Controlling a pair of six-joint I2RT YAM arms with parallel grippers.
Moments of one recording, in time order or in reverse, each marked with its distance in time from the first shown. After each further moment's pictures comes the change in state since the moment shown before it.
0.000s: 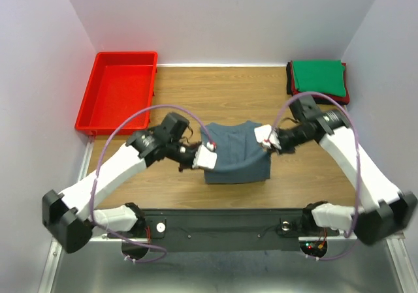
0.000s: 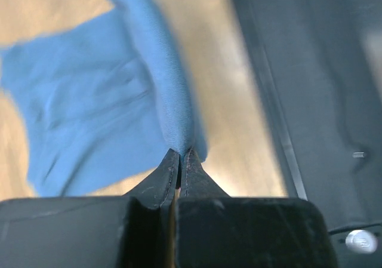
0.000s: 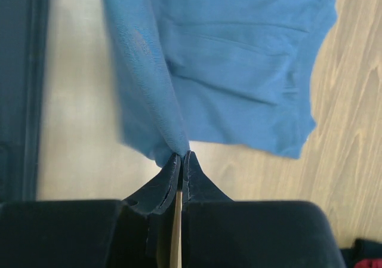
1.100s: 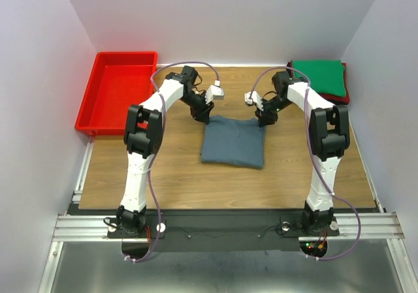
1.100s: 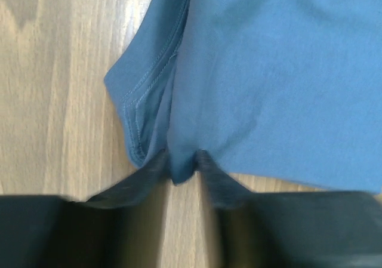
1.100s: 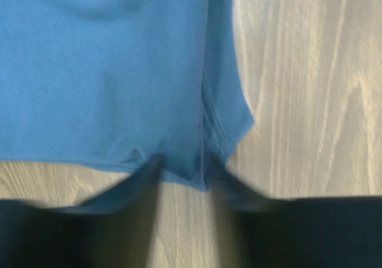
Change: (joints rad) left arm 0.394 1.186 0.968 -0.162 0.031 -0.010; right arm -0.194 0.961 0.487 0.242 0.024 0.010
